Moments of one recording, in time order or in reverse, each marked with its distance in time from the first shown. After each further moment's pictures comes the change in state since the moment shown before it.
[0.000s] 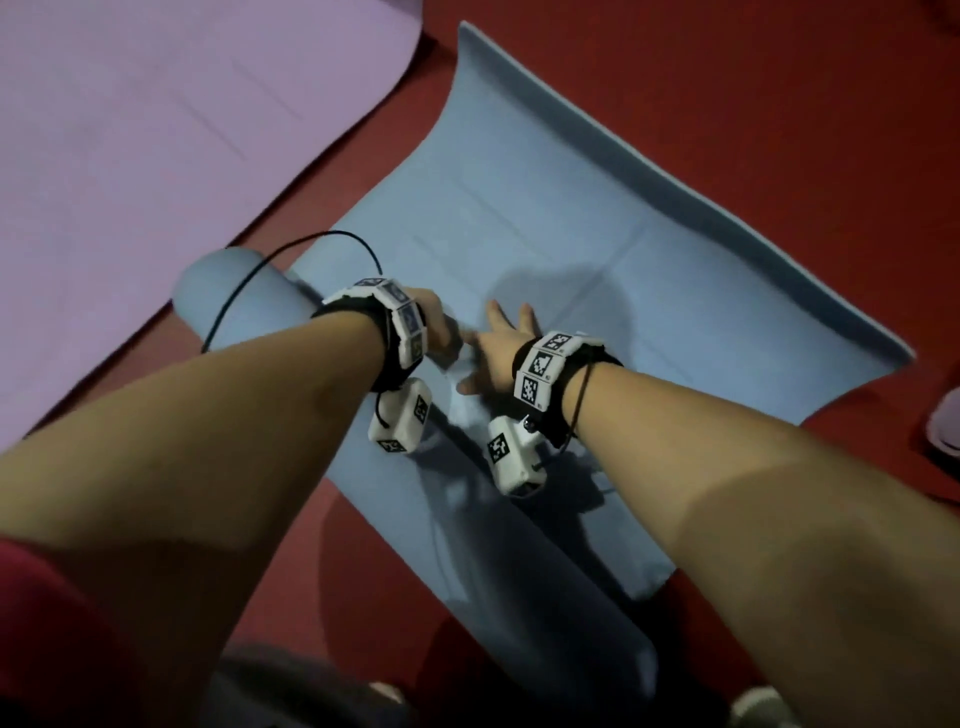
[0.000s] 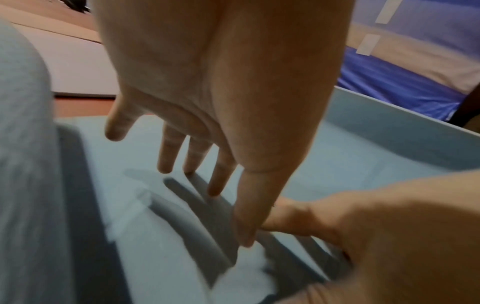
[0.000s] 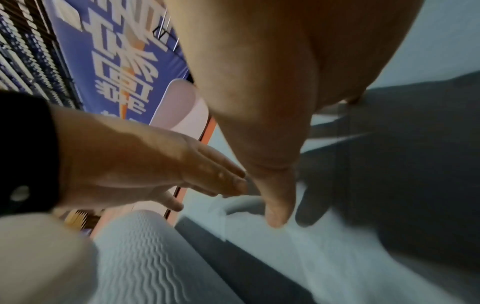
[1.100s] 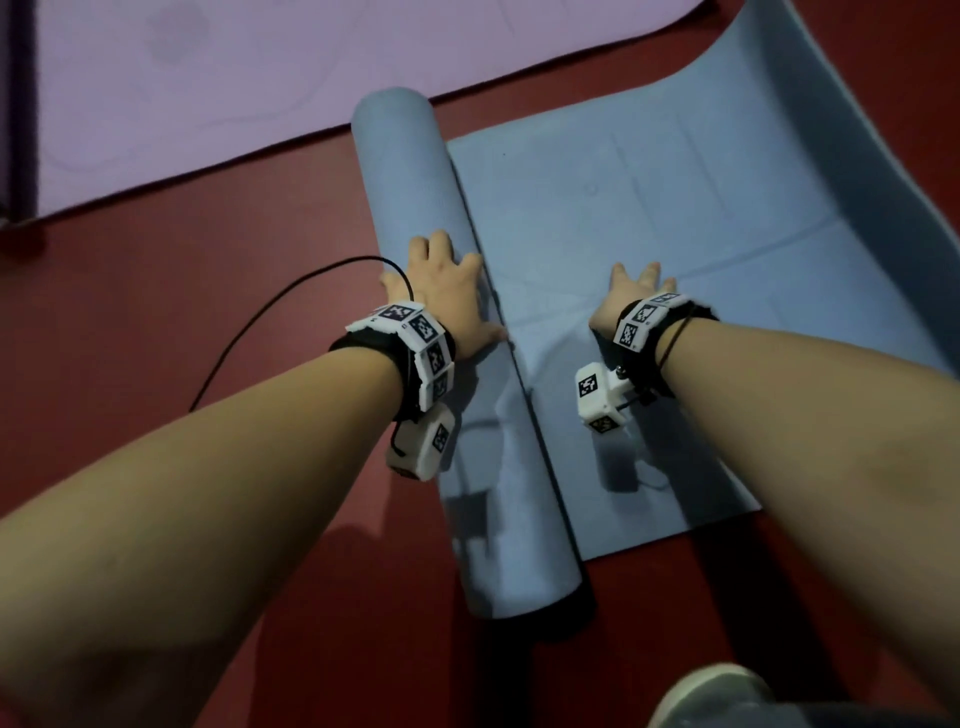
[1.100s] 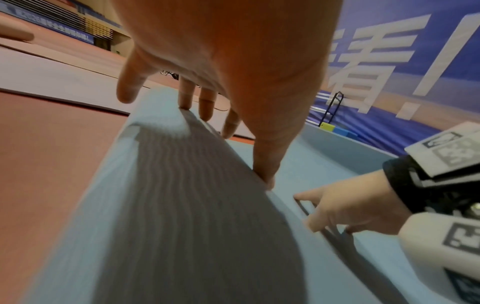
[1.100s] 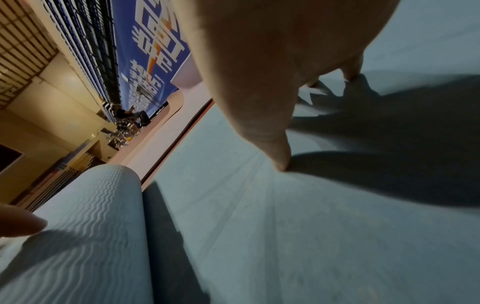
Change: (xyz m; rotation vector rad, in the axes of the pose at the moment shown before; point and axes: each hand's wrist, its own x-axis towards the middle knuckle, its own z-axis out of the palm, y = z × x) left_hand -0.197 -0.009 0.207 -0.291 0.666 -0.498; right_hand -0.044 -0.018 0.071 -0.328 0.235 0.249
